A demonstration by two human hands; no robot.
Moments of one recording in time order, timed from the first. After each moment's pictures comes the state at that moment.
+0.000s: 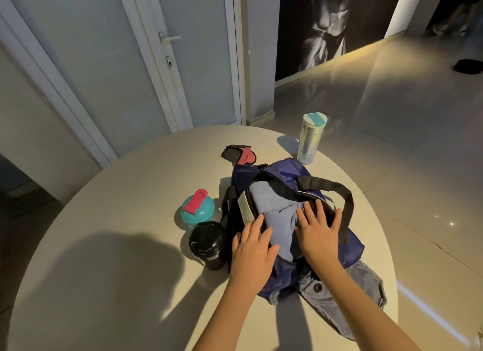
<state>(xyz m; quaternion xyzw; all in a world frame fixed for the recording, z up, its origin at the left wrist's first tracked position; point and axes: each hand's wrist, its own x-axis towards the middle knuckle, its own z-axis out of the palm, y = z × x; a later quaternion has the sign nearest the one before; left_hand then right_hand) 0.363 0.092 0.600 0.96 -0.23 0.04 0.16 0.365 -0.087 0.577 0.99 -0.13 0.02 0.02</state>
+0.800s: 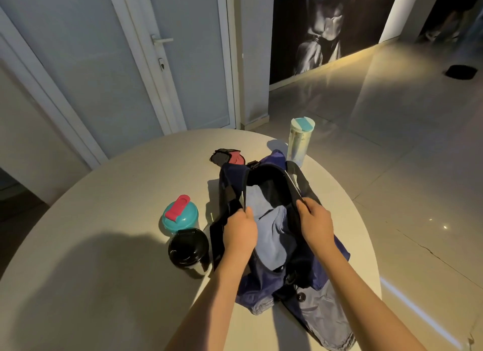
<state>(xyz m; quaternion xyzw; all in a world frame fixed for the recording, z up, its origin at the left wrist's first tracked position) 0.420 0.036 0.635 0.91 0.04 -0.10 0.40 0.382 -0.118 0.630 0.85 -0.22 0.16 -0.46</state>
